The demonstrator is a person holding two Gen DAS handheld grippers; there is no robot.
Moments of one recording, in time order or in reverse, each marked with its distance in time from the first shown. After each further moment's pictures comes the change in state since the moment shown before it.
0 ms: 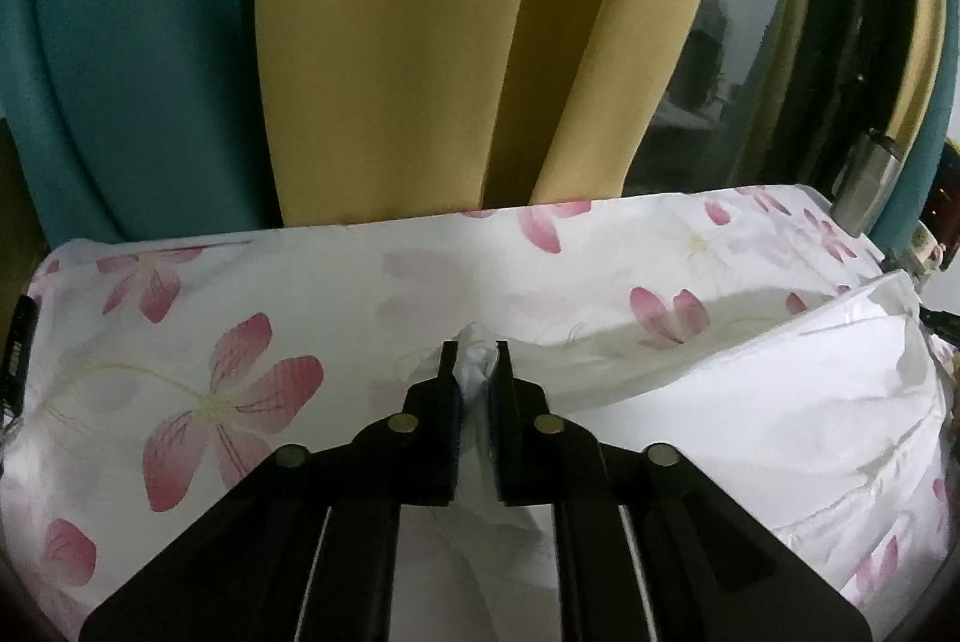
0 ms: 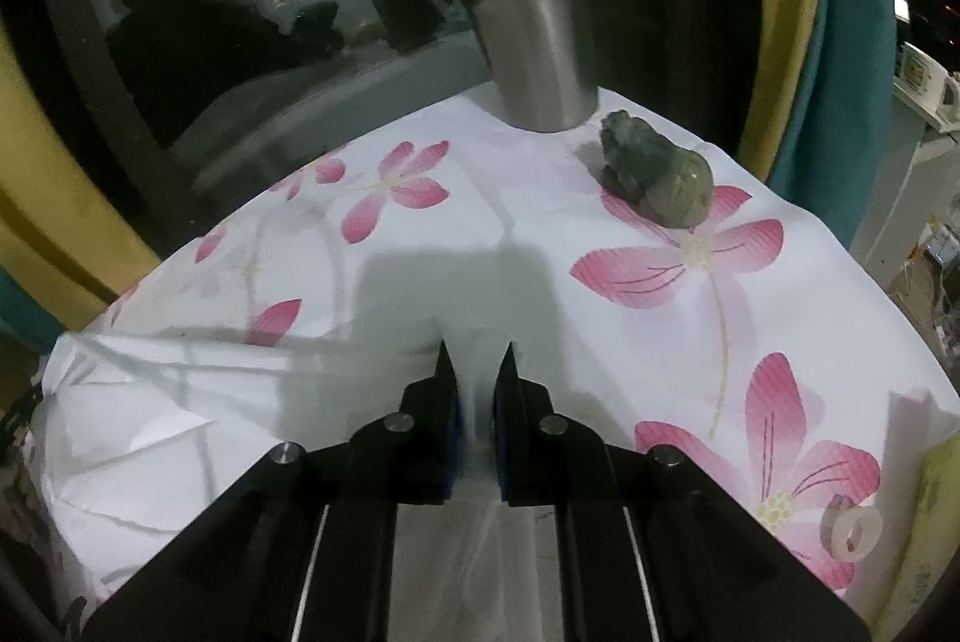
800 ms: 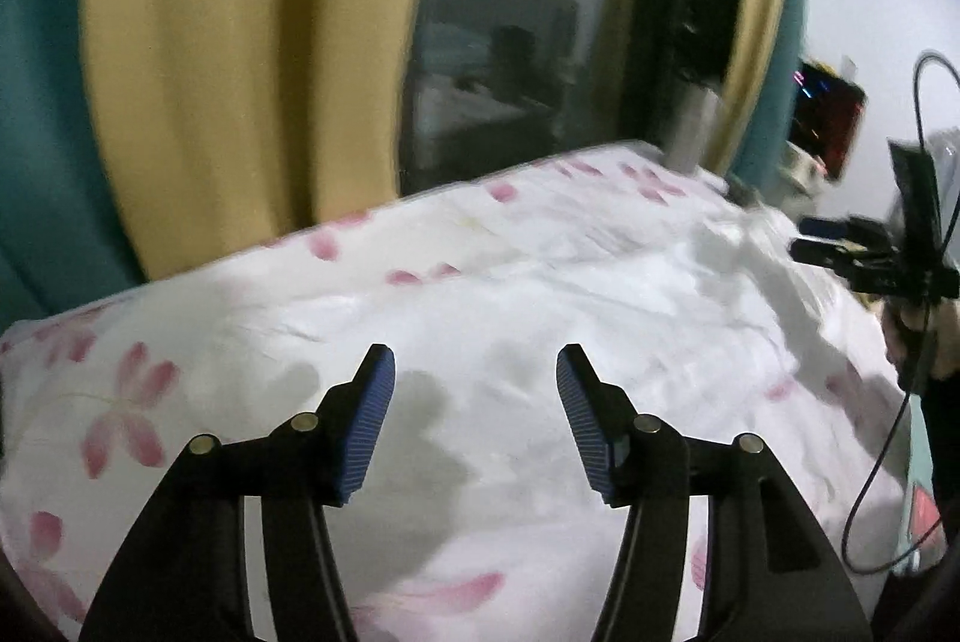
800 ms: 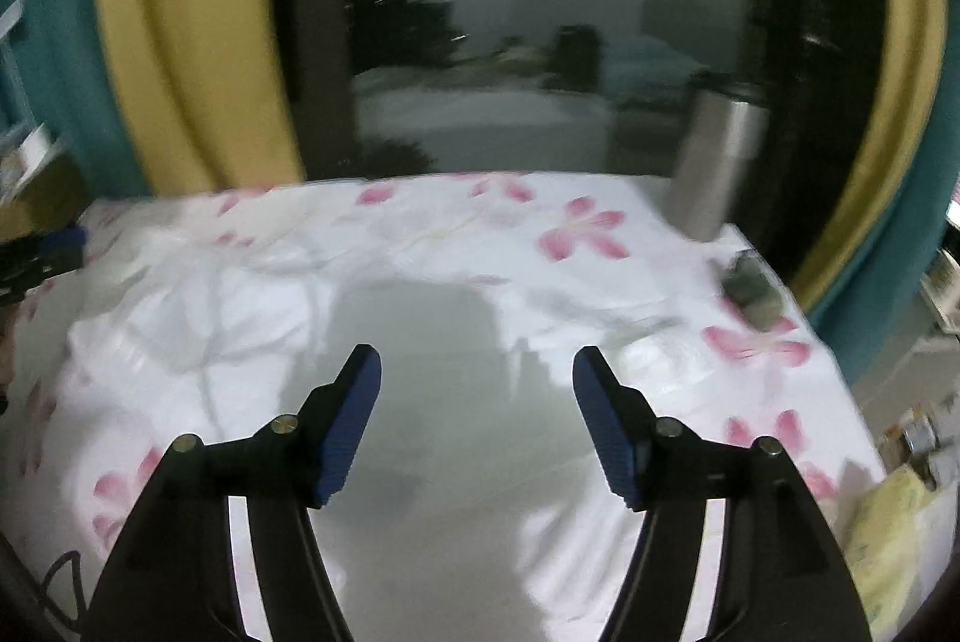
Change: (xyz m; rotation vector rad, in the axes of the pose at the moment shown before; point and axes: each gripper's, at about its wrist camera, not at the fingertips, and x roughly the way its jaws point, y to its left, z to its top) left arm -0.074 -0.099 -0.035 0.253 -0.029 -0.272; right arm -0.072 0.132 -0.054 -0.448 -0.075 0.062
